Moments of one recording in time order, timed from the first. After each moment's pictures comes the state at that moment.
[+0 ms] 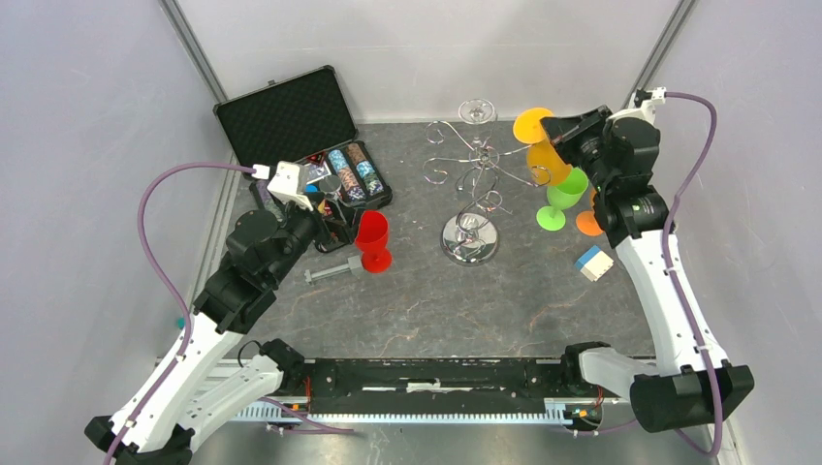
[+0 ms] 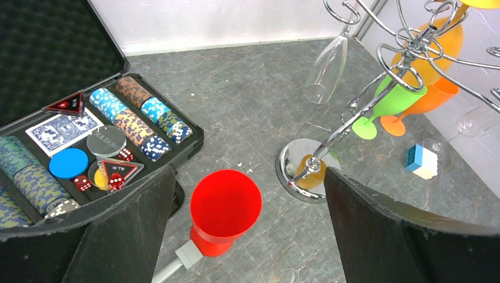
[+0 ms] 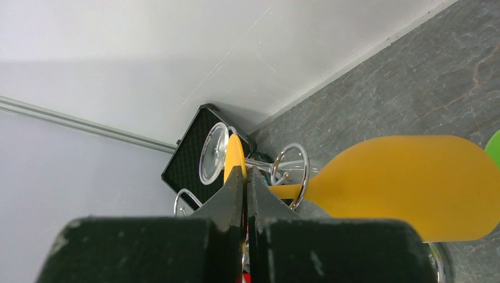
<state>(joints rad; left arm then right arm) -0.58 0.71 0.93 -0.31 -0.16 -0.24 0.13 1.15 1.26 -0.22 -0.01 0.92</state>
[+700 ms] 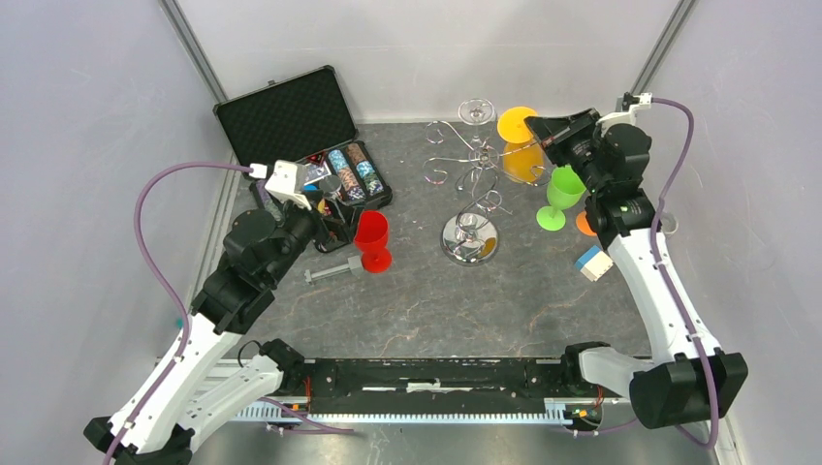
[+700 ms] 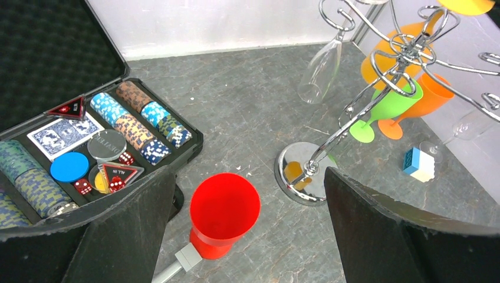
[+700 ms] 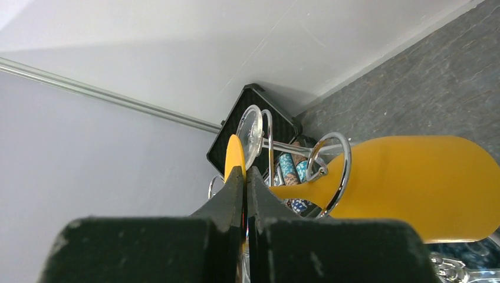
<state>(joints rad) -0.58 0.71 0.94 -0.31 -0.16 -0.24 0.13 1.15 1.16 -0.03 -0.17 1.05</state>
